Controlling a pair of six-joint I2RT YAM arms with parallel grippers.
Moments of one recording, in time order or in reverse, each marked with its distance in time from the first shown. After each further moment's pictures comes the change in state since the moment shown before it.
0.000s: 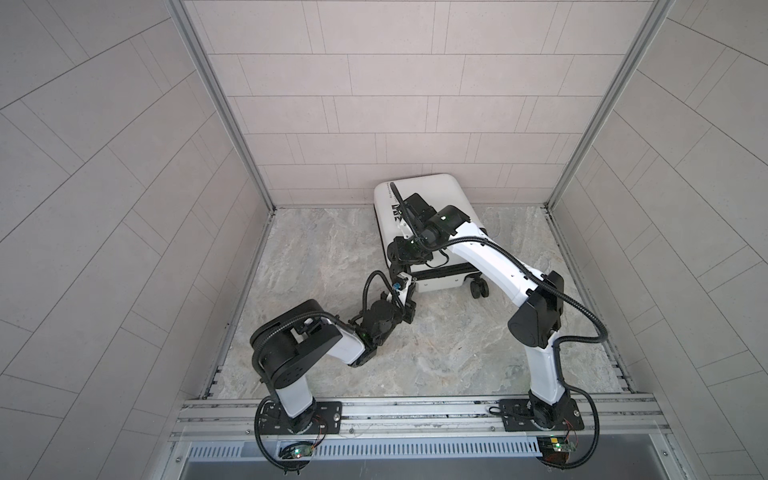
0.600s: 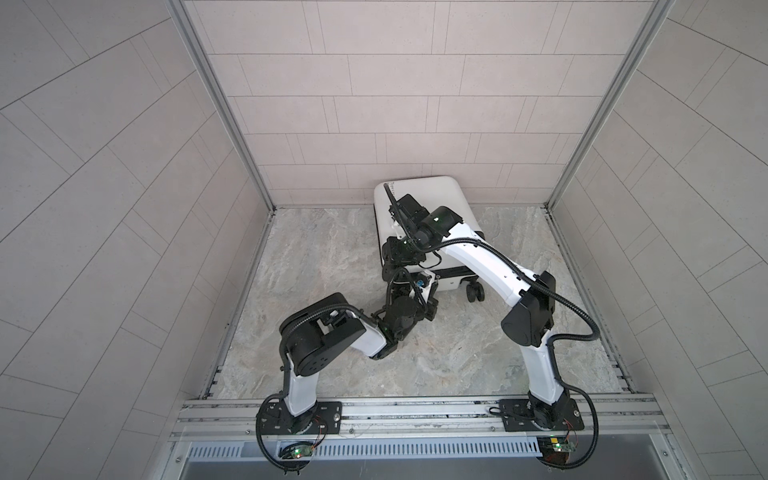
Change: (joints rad) left arm -0.084 0.177 0.219 -0.002 0.000 0.000; right arm 0.027 0.035 0.053 -0.002 0.009 0.046
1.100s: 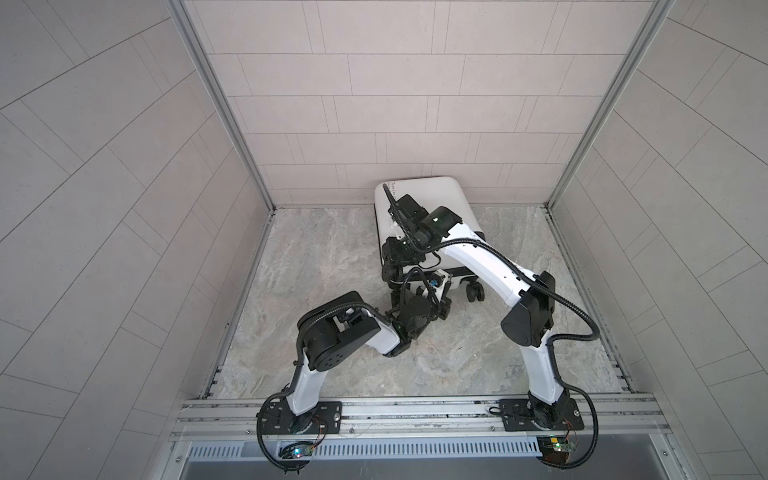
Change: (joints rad) left arm -0.043 0.086 0.105 0.005 -0.023 -0.003; right arm 0.005 0.000 0.000 -0.002 0.014 -0.004
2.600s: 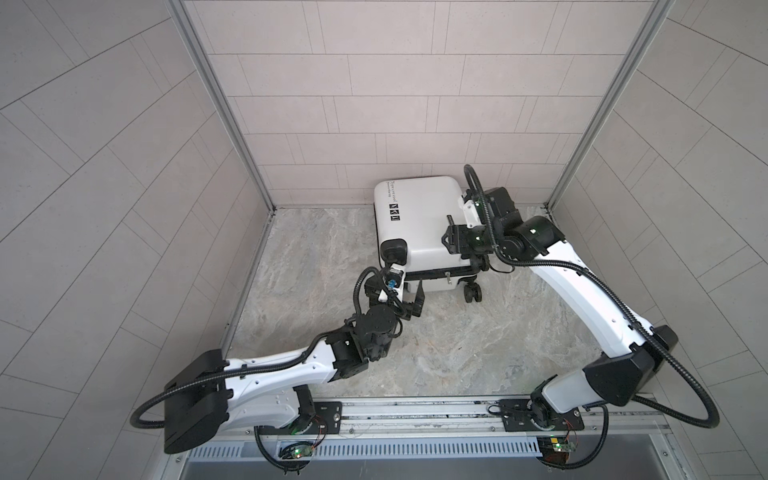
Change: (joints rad) left arm -0.108 -0.877 -0.158 -0.754 -0.544 0.044; right arm -0.267 -0.659 -0.604 0.208 0.138 -0.223
